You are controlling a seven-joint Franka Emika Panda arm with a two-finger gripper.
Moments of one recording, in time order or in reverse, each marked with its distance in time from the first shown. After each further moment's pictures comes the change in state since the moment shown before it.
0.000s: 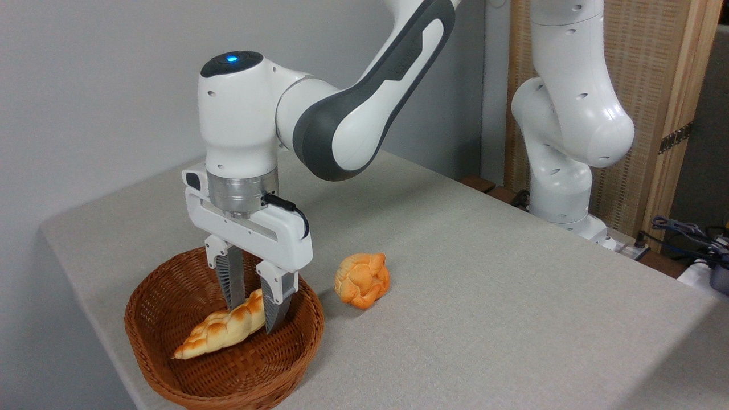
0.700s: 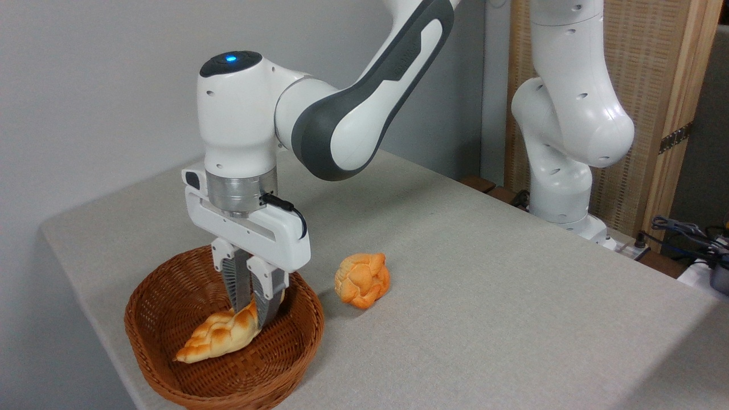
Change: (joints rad) arm 0.000 0.001 -0.003 0.002 0.000 0.000 0.010
